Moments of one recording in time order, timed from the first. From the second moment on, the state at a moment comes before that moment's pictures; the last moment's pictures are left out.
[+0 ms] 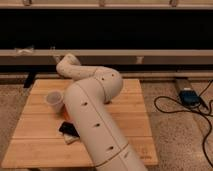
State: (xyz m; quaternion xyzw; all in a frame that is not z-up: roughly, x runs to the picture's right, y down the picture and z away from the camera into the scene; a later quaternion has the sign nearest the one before) arm -0.107 -0.010 0.992 -0.24 0.20 -0.01 0.95
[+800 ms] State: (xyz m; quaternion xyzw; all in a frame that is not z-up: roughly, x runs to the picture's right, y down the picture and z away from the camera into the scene) arm -0.140 -0.012 1.007 -0.23 0.19 -0.05 0.95
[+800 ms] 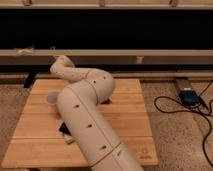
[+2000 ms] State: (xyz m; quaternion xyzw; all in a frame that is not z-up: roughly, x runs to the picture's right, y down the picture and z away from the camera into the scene) arm -0.139 -0.051 0.968 -0.21 0.16 0.02 0.96
